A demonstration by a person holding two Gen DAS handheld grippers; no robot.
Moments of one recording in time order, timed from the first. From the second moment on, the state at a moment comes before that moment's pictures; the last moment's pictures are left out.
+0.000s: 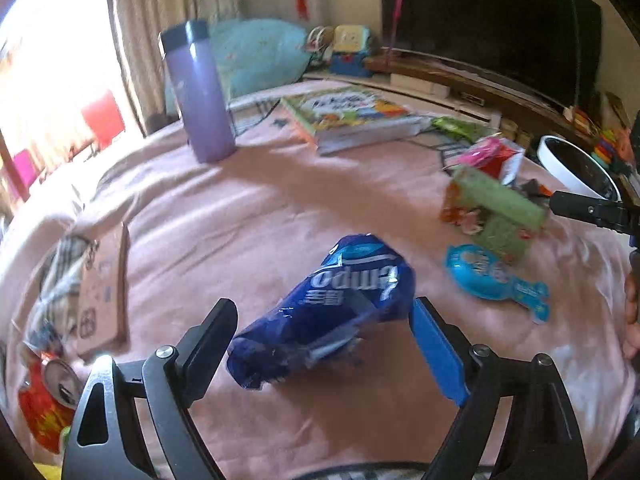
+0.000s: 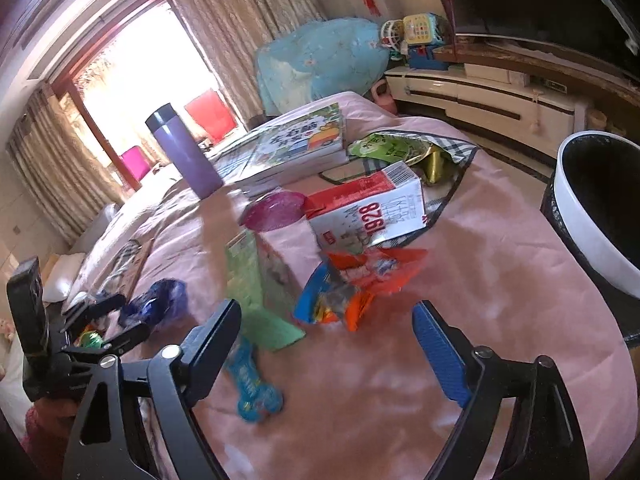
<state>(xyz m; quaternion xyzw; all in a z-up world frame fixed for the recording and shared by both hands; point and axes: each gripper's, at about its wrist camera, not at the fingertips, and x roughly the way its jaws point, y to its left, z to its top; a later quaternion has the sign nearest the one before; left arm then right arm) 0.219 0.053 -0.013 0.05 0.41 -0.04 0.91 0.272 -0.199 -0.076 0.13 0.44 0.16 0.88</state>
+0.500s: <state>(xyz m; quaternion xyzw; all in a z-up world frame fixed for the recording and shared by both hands) 0.212 0.032 -0.004 -0.04 0.40 -0.10 0.91 0.267 -0.230 -0.085 0.15 0.43 0.13 0.88</state>
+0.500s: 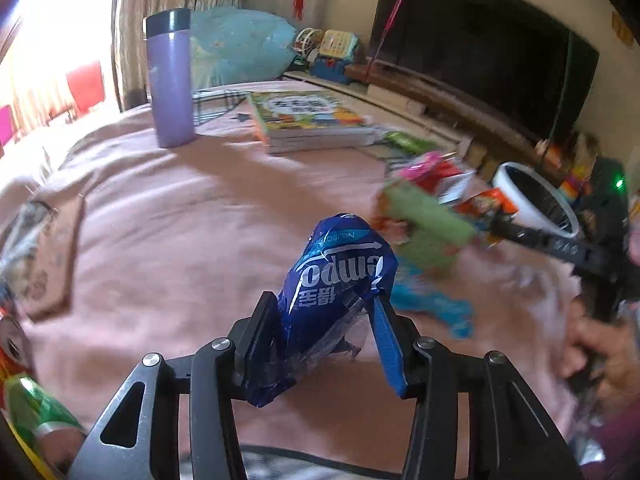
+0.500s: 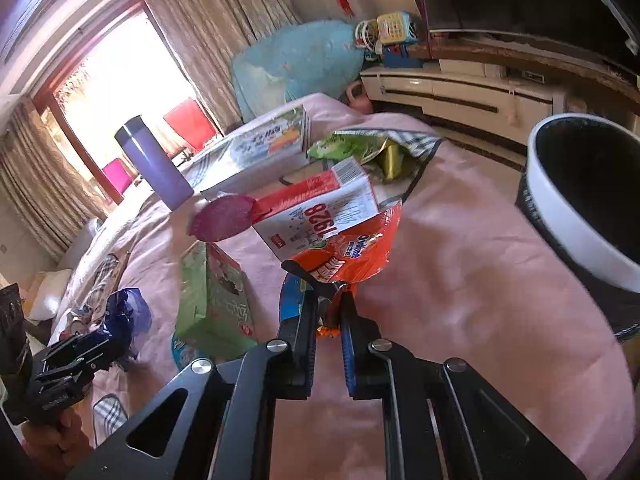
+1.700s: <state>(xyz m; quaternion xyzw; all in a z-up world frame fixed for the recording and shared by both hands) 0.259 -0.157 -0.007 -0.05 0.41 -0.19 0.89 0.211 -0.388 -0.045 0.15 0.39 0.09 0.91</state>
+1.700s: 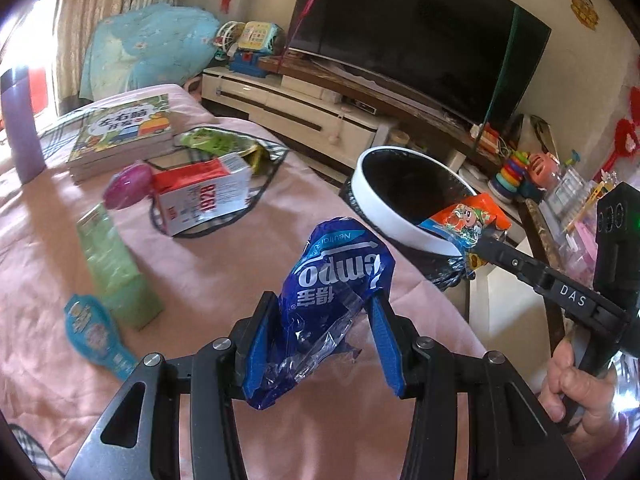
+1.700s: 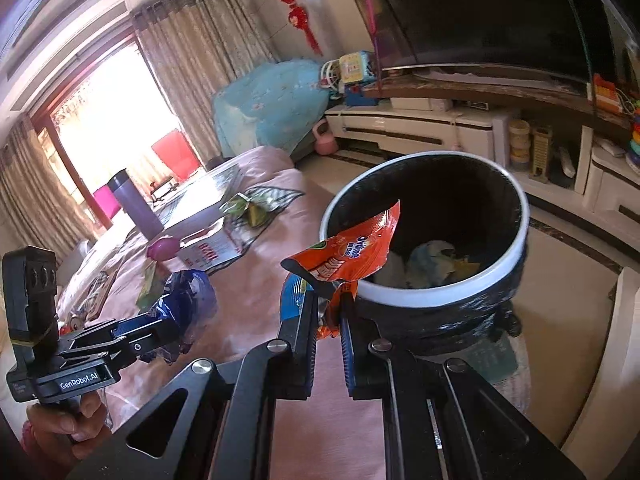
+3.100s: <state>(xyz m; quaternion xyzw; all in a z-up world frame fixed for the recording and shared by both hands) 0.366 -0.272 -0.010 -0.01 0.40 -0.23 0.88 0.281 -0.465 -0.050 0.09 0.42 0.06 0.90</state>
